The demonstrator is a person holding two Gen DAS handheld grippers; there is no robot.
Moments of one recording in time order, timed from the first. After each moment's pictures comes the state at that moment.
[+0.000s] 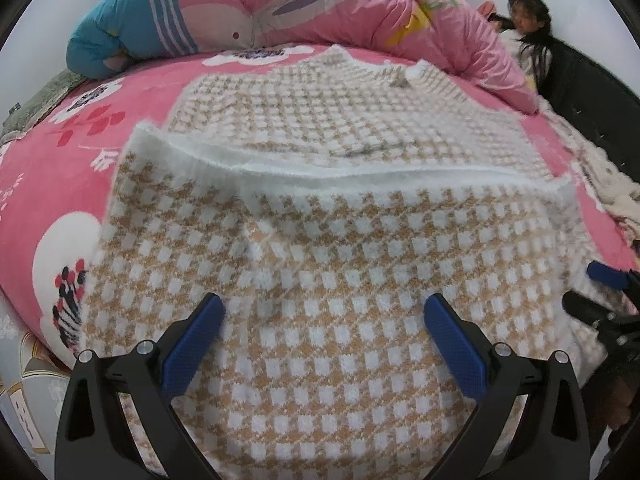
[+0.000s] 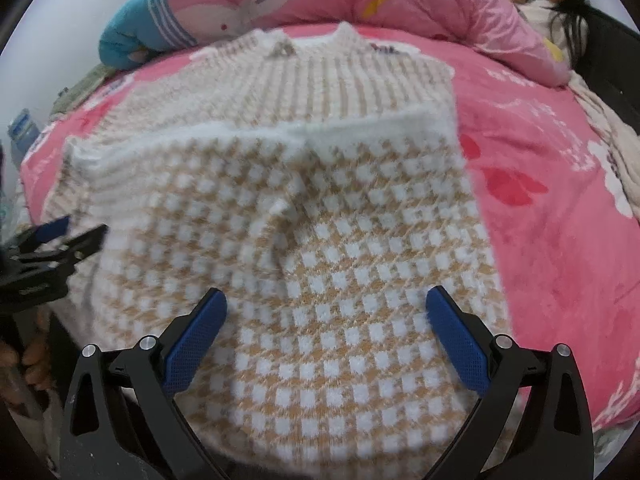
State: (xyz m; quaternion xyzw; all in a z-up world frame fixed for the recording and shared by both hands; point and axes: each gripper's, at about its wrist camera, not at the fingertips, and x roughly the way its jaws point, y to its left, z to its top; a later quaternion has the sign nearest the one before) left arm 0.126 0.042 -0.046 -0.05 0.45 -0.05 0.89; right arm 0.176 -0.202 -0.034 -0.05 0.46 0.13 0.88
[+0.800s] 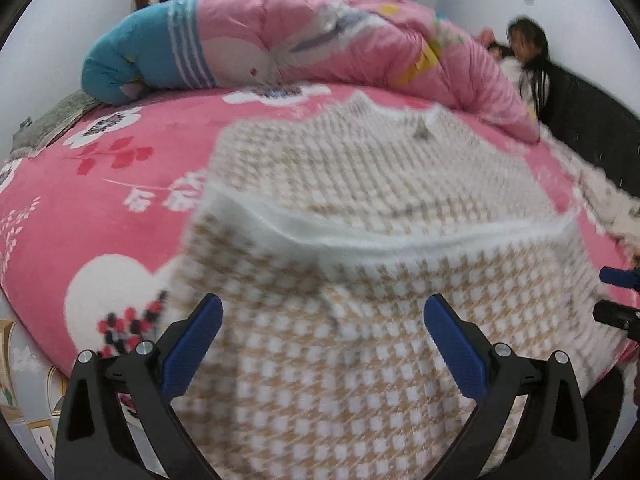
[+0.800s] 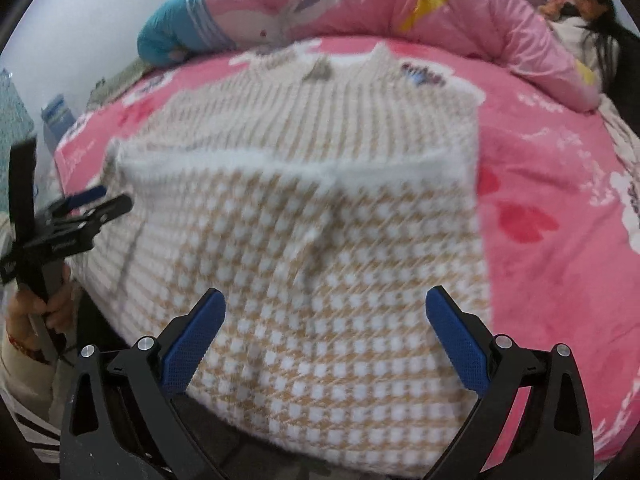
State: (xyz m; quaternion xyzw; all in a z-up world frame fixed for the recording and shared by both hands) left arm 0.117 0.087 -0.023 -0.05 0.39 -0.03 0.92; right arm 0.215 -0.216 -0.004 -0.04 0.46 0.19 0.87
